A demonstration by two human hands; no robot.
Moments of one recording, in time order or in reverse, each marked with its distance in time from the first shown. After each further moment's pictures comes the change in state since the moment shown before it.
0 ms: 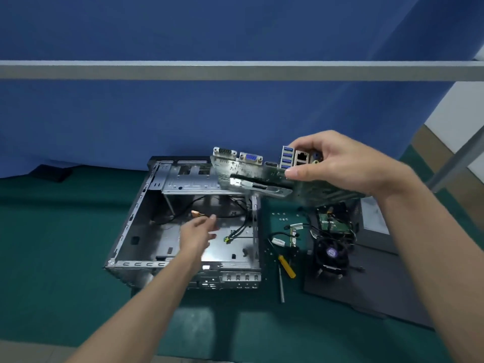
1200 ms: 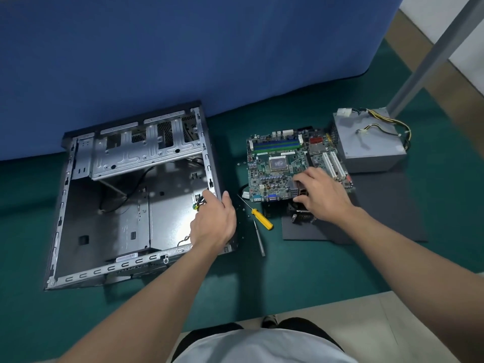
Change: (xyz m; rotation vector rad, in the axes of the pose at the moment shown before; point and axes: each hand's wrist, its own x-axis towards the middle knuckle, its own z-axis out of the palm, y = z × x) left_hand 0.004 -0.050 0.114 1.030 -0.034 0.238; right_hand -0.055 0.259 0.098 -0.609 0.186 0.417
